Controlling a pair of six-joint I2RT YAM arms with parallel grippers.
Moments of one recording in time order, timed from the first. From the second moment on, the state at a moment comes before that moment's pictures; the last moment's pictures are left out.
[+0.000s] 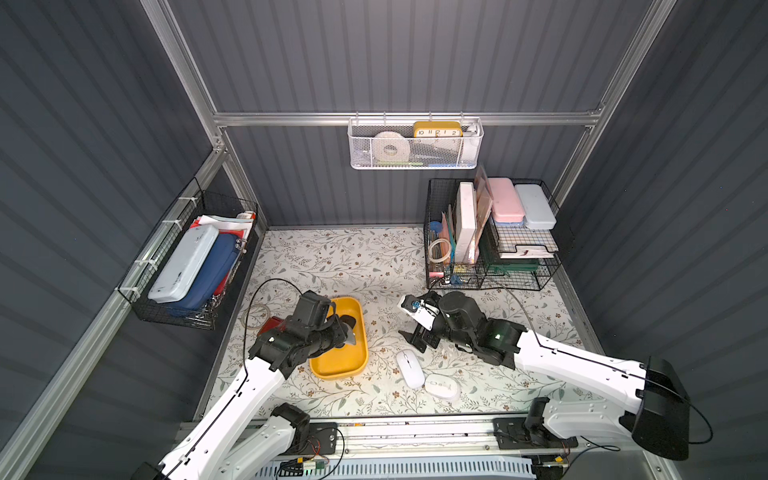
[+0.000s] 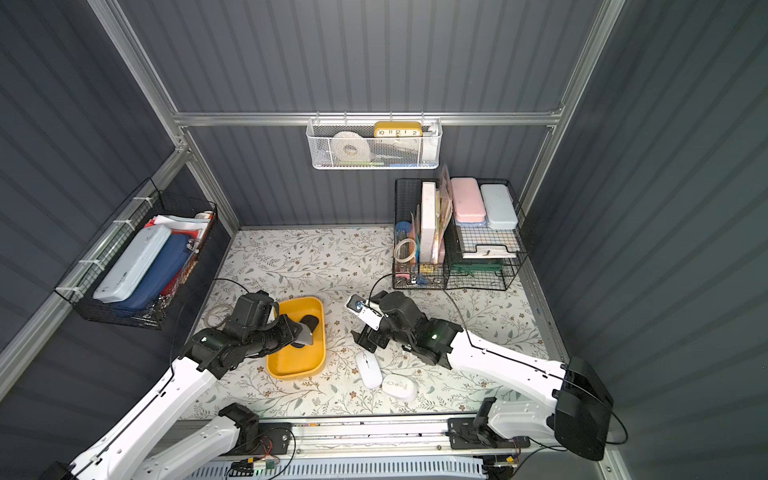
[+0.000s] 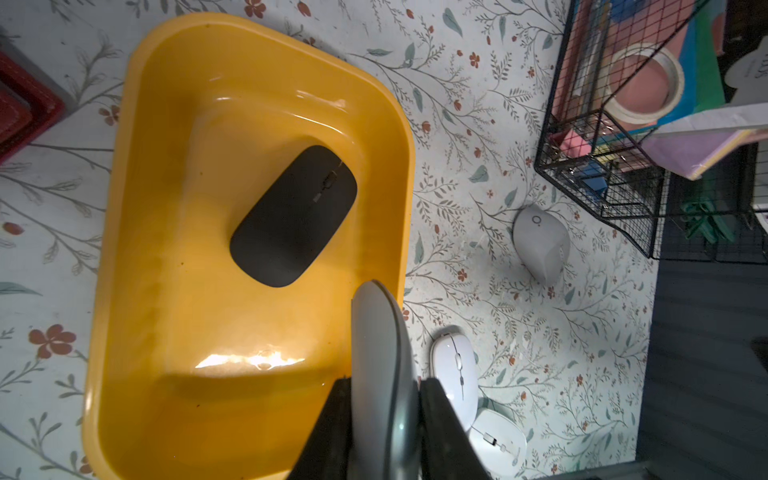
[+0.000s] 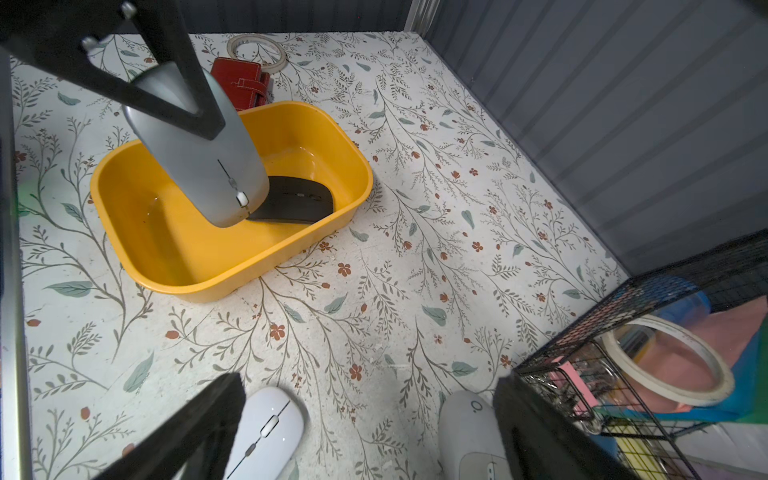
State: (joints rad) left arm -0.48 0.90 0.81 -0.83 0.04 -0.83; right arm 0.95 1.24 0.87 -0.17 0.06 -0.28
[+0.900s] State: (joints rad) left arm -0.41 1.12 0.70 -0.61 -0.09 -0.80; right arm 0.95 1.26 0.87 -0.17 0.05 -0.27
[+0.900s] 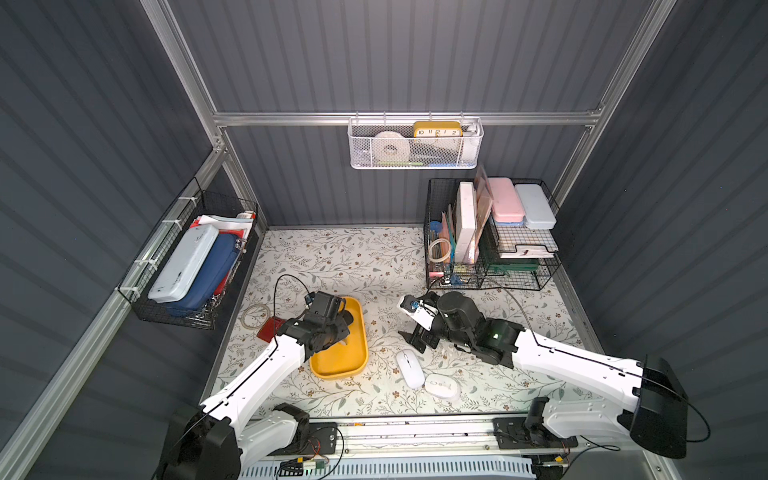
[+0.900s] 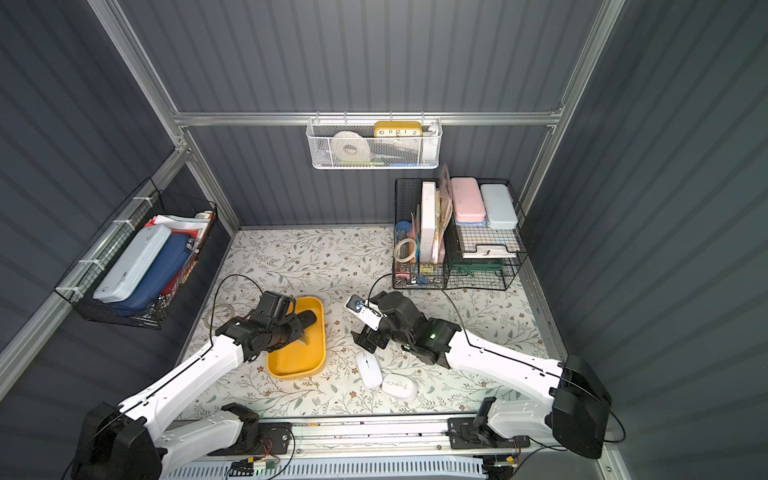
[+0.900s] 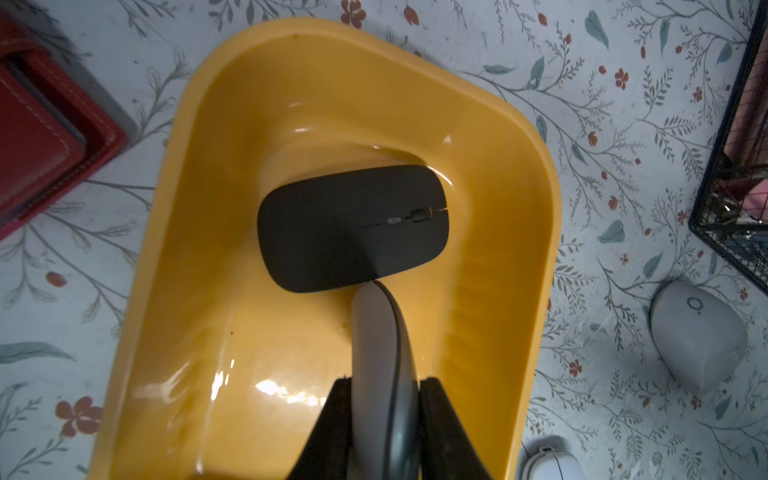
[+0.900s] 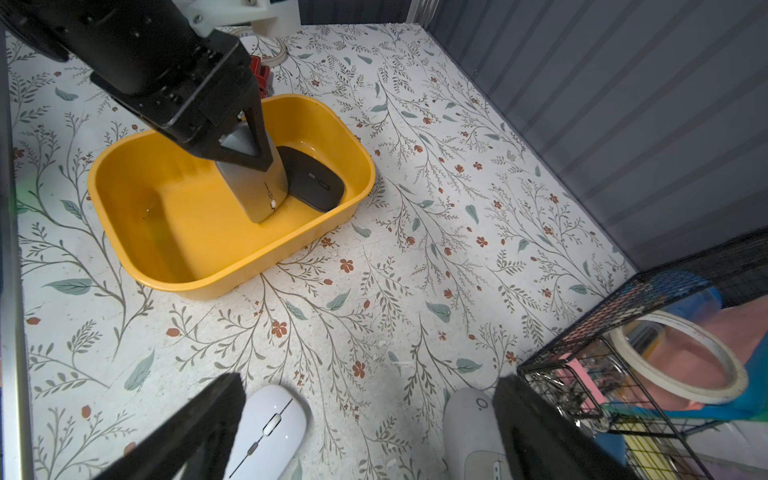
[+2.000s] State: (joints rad) left arm -0.33 1.16 0.58 -0.34 0.12 -0.67; right arm 0.95 1.29 0.87 -0.18 0.05 -0.26
